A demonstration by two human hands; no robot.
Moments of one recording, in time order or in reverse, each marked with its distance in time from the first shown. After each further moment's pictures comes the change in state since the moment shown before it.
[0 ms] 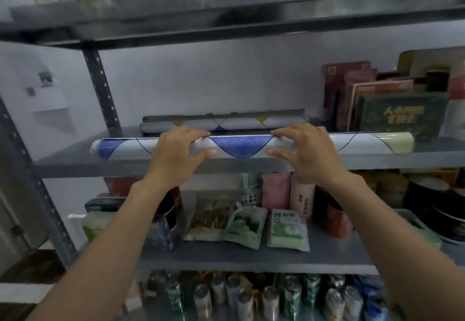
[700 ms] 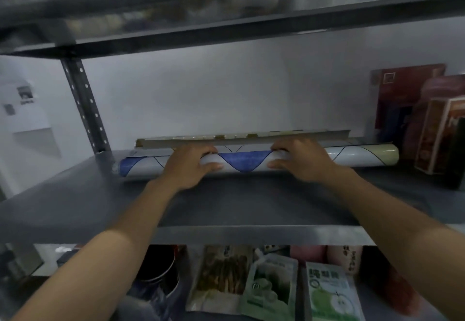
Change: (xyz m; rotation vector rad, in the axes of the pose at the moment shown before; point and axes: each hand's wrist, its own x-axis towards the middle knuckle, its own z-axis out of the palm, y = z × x) left_hand 0.135 -0.148 0.107 -0.004 -0.286 -0.089; right_hand 0.175 0.055 0.143 -0.023 -0.309 0.013
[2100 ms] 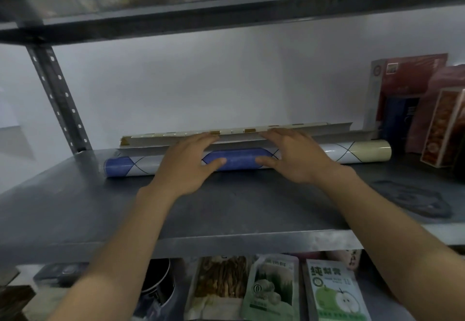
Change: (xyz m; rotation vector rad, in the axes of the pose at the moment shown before) left_hand -0.002 0.008 0.000 0.035 0.030 0.060; right_hand 0.001 -0.041 -0.002 -0.082 0.005 0.006
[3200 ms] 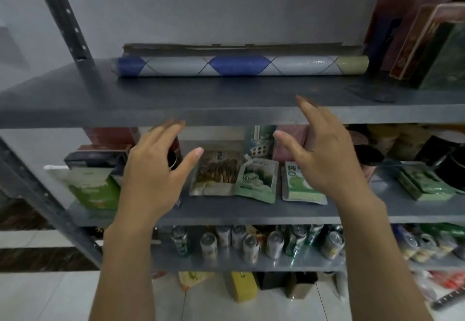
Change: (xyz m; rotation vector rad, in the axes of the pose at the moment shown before) left_hand -0.248 0.066 -0.040 -0.208 0.149 -0.281; right_hand -0.221 -0.091 -0.002 0.289 0.245 0.211
